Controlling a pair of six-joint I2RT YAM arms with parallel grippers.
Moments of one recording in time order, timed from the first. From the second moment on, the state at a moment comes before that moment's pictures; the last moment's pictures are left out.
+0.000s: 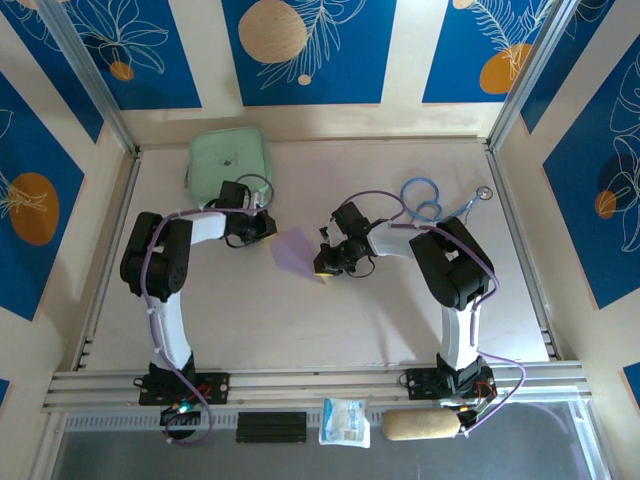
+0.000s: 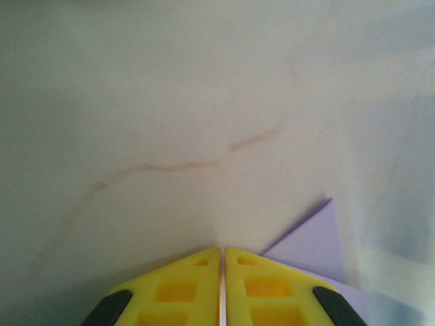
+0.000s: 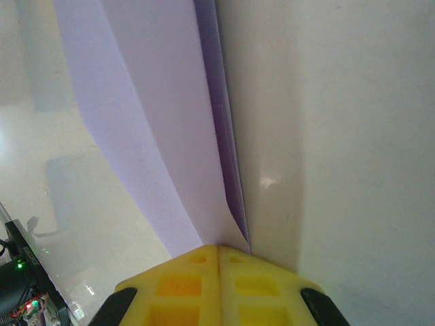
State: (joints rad) left arm -0.23 1.99 1.16 -0.16 0.48 -0.49; right arm 0.58 1.95 1.09 -0.31 -0.58 0.53
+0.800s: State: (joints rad) left arm -0.46 1.80 0.96 -0.04 0.40 -0.69; right arm 0.58 1.96 1.10 -0.33 -0.58 0.53
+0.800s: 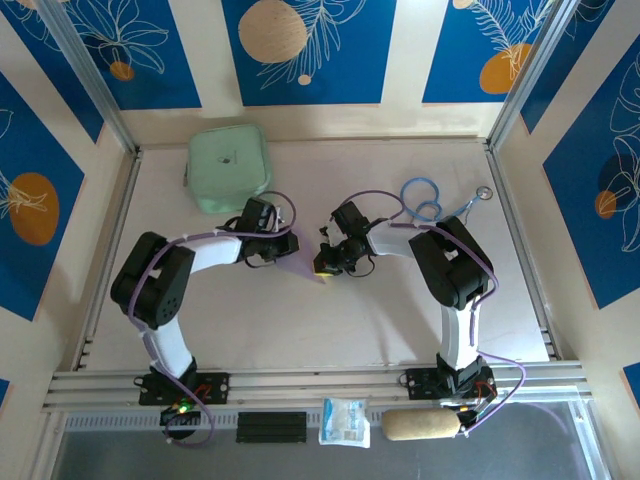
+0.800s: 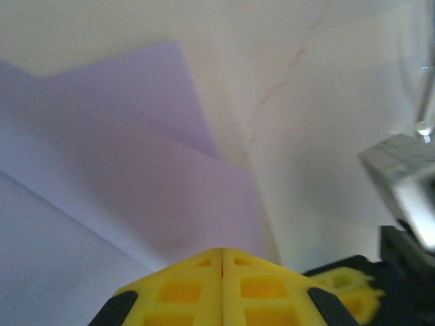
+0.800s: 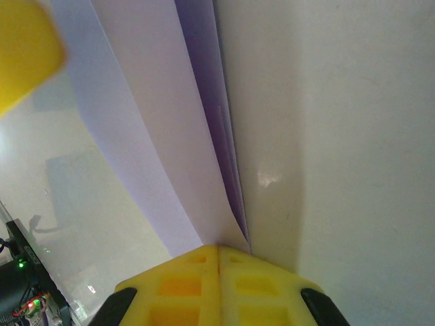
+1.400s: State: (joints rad) left arm -0.46 1.88 0.99 -0.06 0.36 -0.68; right arm 0.58 1.95 1.09 -0.31 -0.59 0.53
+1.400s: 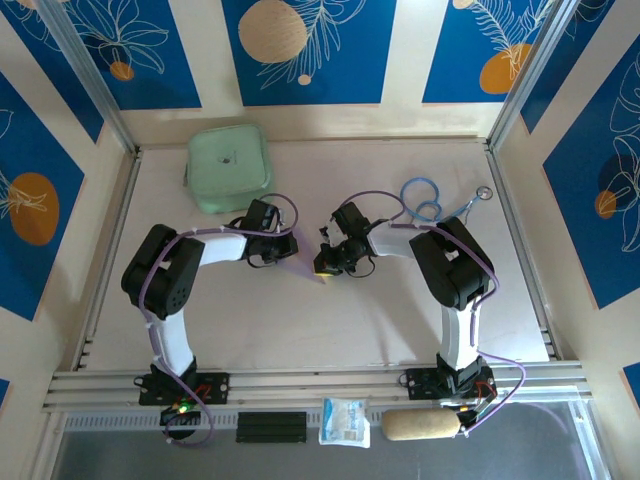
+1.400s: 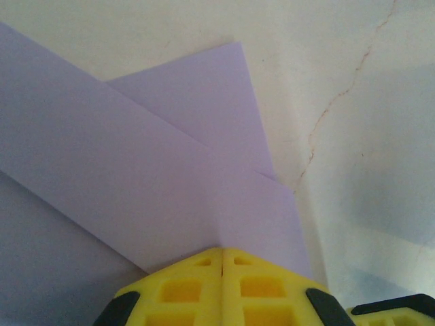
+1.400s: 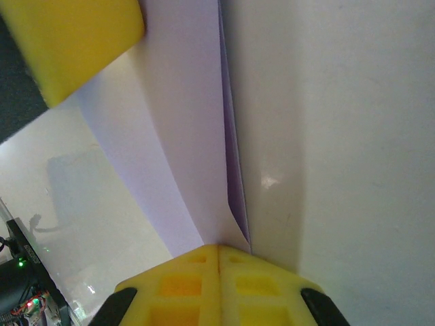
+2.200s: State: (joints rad) left arm -0.44 1.90 1.00 -0.05 0.40 -0.70; right arm 0.62 1.97 1.19 -0.35 -0.53 0.66
